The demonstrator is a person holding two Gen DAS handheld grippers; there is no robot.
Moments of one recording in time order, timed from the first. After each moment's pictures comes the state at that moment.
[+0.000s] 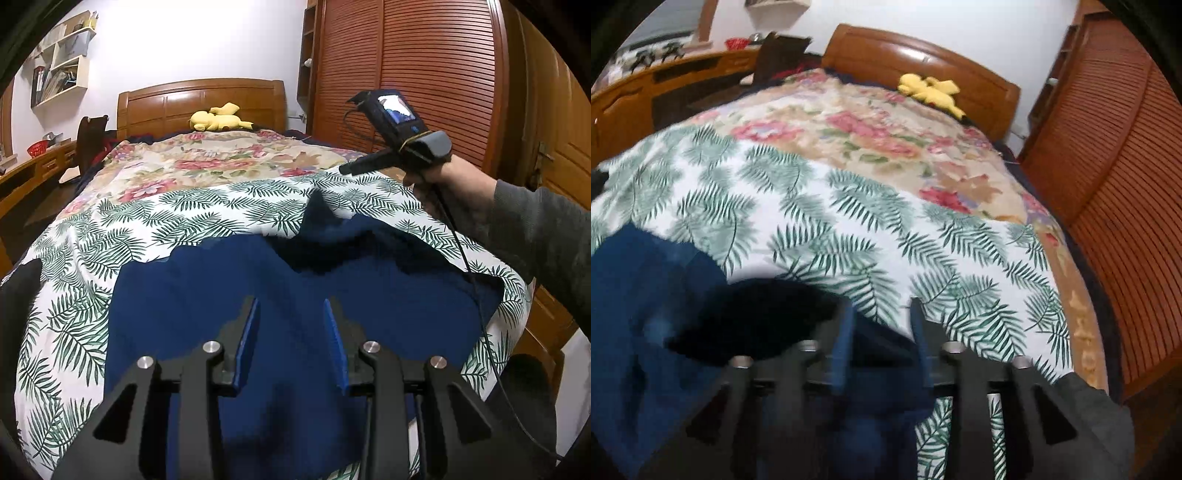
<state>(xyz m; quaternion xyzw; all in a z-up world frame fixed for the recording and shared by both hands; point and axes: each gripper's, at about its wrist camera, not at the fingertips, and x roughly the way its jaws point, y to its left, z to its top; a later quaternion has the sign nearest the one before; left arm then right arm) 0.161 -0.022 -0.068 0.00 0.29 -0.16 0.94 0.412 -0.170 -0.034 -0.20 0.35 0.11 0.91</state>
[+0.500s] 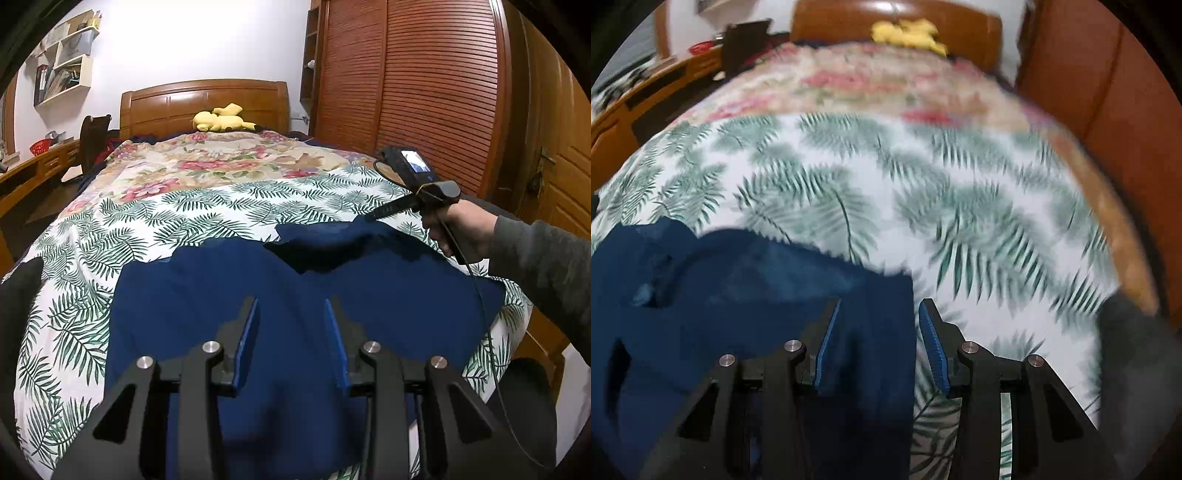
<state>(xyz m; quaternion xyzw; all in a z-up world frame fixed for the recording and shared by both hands) 0.161 -0.024 -0.069 0.00 0.29 -0.15 0.94 0.431 -0.245 -0.113 -0.09 0.47 0.09 0.87</state>
